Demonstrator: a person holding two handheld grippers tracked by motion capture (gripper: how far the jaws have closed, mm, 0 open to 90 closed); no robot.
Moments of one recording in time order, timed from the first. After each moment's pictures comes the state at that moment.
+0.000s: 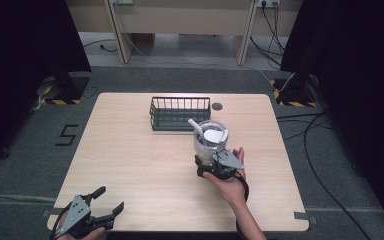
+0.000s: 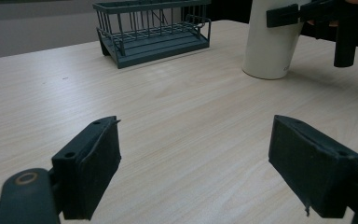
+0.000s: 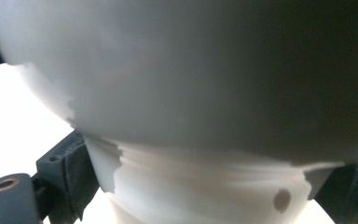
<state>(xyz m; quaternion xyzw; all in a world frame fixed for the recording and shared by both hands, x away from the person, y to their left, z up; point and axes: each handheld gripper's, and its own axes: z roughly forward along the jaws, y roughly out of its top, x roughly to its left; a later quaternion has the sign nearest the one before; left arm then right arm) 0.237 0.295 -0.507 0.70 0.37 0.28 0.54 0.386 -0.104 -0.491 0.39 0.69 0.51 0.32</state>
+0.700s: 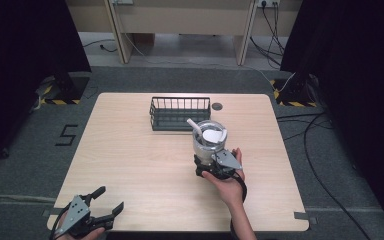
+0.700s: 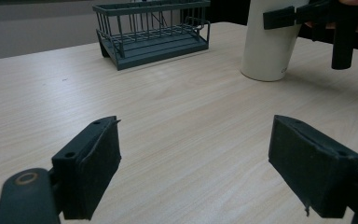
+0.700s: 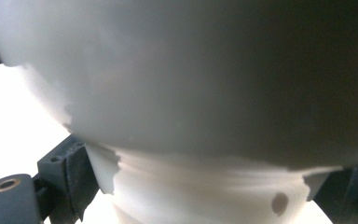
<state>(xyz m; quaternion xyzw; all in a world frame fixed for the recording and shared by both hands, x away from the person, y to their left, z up) 0.236 0.295 -0.506 0.70 0.37 0.28 0.54 0.385 -0.100 -0.490 0.40 0.69 0.51 0.33</state>
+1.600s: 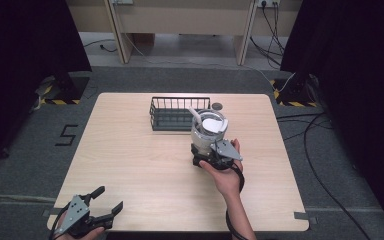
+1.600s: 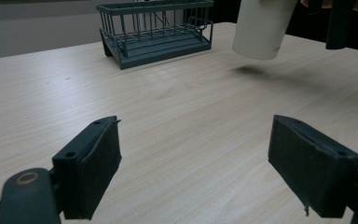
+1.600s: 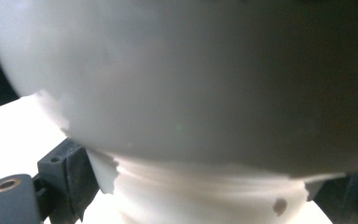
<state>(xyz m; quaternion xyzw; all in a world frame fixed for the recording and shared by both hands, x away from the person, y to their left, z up) 0.237 0.297 -0.507 0.70 0.38 0.28 0.54 0.399 -0.090 -0.461 0.41 0.67 0.54 0.33</state>
